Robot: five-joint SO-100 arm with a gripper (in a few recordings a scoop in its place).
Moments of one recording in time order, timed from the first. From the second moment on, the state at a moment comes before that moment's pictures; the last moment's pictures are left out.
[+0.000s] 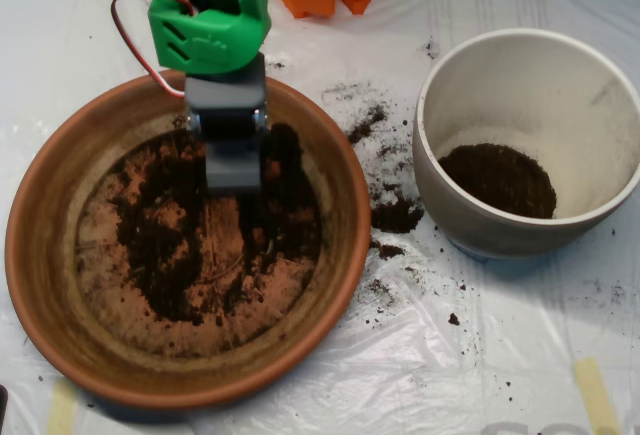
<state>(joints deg) 20.6 93.9 100.9 68.4 -21.8</state>
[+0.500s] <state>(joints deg) 10.0 101.8 89.8 79.5 -19.3</state>
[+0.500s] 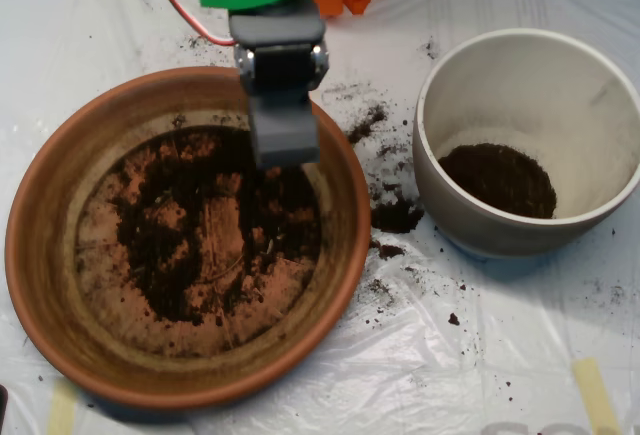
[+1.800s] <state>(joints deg) -21.7 92.6 66.5 85.8 -10.6</state>
